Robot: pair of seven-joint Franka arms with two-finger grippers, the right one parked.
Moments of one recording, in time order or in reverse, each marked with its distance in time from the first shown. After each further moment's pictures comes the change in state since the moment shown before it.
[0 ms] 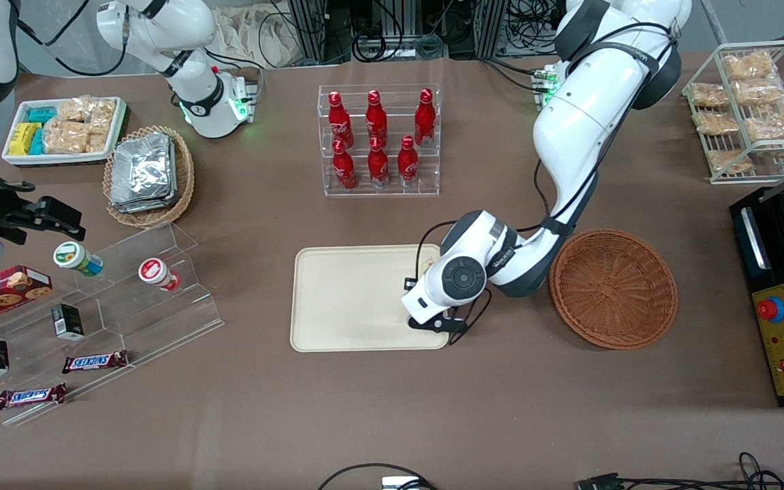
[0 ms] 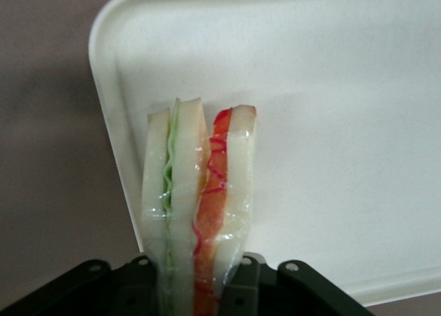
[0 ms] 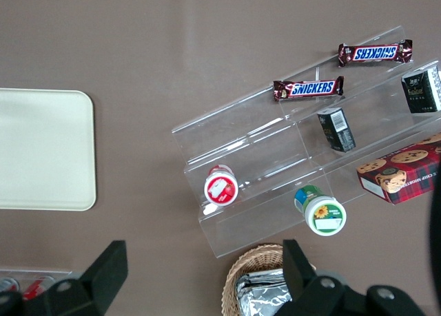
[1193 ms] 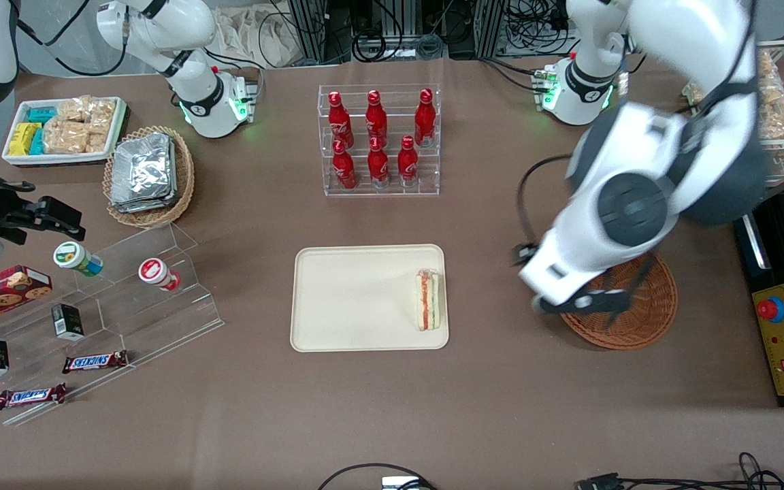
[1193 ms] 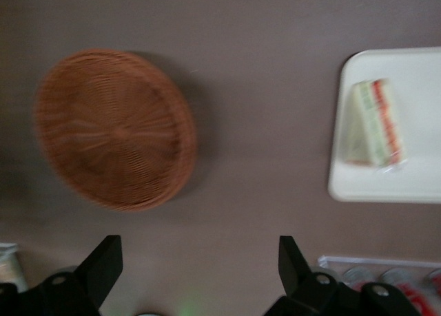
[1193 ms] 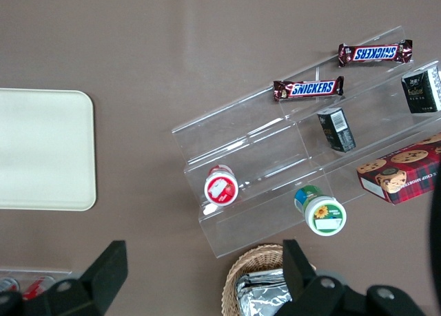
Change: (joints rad) arm 0.004 -0.433 0.346 0.202 -0.006 -0.744 0.219
